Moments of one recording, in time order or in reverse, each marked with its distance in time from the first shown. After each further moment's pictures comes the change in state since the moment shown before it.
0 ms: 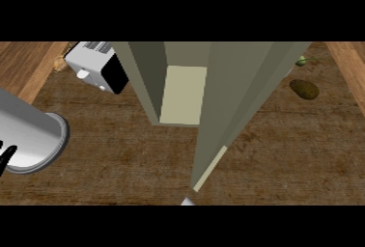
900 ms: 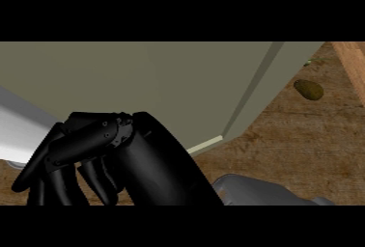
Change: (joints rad) left arm 0.130 0.070 0.161 0.160 0.013 -0.248 0.017; right arm -0.559 0.106 -0.216 0.483 -0.085 -0.307 -0.073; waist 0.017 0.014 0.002
